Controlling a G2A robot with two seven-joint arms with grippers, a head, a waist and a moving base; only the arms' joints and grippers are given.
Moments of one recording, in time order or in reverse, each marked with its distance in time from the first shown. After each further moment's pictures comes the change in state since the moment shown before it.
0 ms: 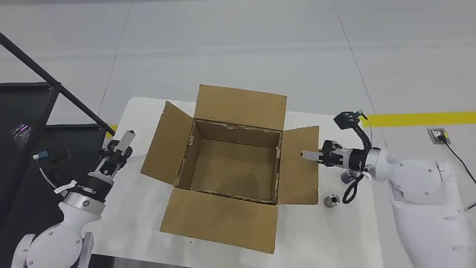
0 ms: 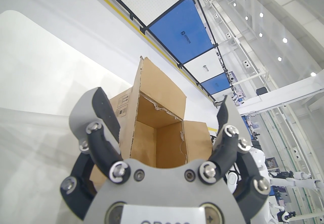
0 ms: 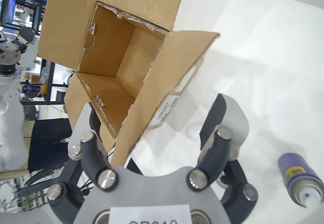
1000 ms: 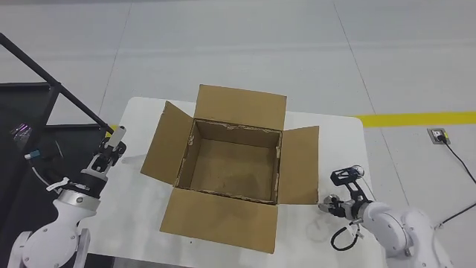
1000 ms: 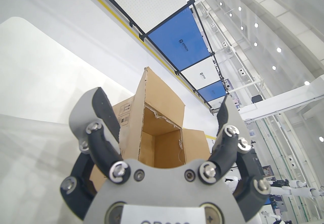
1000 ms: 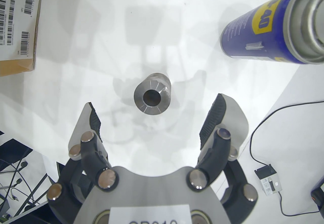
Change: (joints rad) left arm -0.022 0.002 -0.014 0.047 -0.036 -0.019 0.016; right arm -0.305 0.037 -0.080 -0.032 -0.550 0.080 -0.151
